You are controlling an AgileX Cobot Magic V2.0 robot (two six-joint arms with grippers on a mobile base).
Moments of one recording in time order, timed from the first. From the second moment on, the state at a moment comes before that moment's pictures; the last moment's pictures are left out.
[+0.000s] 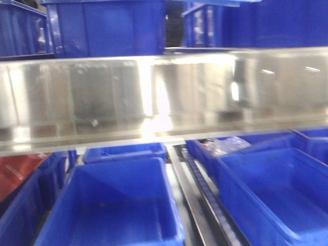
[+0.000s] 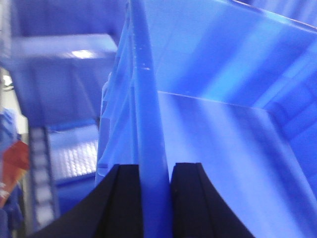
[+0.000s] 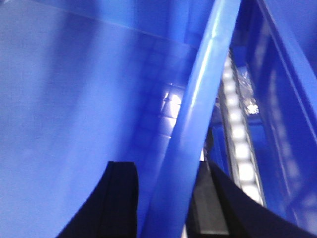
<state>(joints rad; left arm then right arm) -0.14 1.56 -1.98 -0.15 0.93 -0.06 0.41 1.57 -1.95 -0.17 1.11 0.31</state>
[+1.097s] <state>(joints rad) -0.14 1.56 -1.98 -0.15 0.93 -0.06 0.41 1.57 -1.95 -0.17 1.11 0.31</state>
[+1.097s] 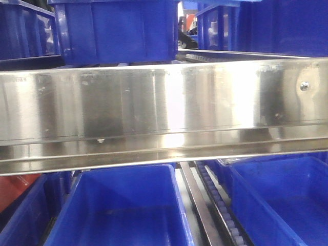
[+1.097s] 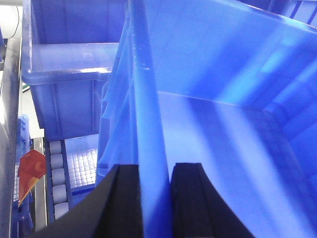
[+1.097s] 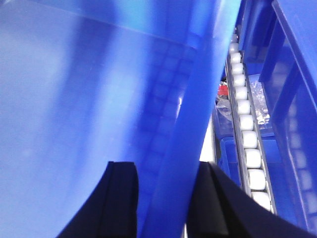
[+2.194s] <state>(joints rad) -0.14 1.66 -1.98 -0.03 1.04 -0.11 0.35 1.69 -1.95 -0.15 0.93 0.28</state>
